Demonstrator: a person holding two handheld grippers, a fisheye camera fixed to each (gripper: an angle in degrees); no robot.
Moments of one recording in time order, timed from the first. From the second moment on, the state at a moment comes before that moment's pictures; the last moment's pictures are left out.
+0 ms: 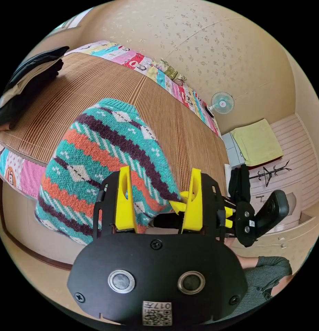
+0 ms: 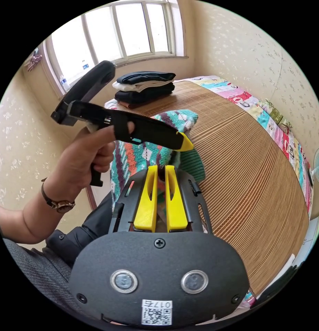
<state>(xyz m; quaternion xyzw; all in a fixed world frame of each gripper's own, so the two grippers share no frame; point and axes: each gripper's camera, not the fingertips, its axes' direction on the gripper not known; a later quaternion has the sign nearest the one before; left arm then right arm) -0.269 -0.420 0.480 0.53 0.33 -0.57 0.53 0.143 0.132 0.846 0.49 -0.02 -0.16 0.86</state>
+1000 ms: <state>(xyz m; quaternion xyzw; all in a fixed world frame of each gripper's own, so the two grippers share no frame) -0.120 -0.252 0.572 0.95 0.04 0.06 0.29 0.232 0.222 0.849 0.53 -0.28 -0.25 0.76</state>
